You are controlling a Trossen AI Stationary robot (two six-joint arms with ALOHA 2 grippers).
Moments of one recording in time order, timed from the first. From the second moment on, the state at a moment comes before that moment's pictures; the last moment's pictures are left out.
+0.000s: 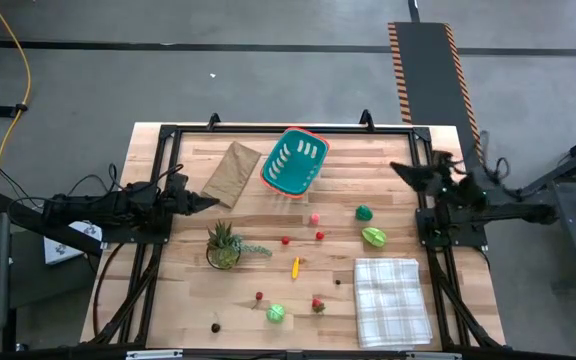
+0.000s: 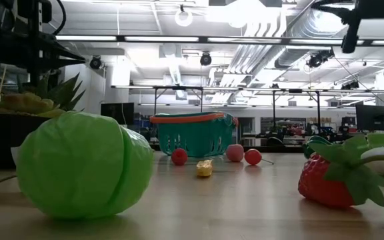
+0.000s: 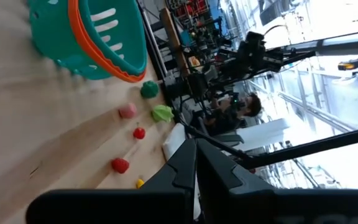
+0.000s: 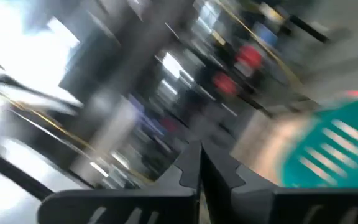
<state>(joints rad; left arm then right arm) 0.11 0.02 0.07 -0.15 -0.14 -1.21 0.04 0.23 0.42 -0.04 0.41 0.89</state>
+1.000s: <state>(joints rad) 0.11 0.02 0.07 -0.16 -0.06 -1.15 0.05 1.29 1.20 -1.34 -0.01 0.86</state>
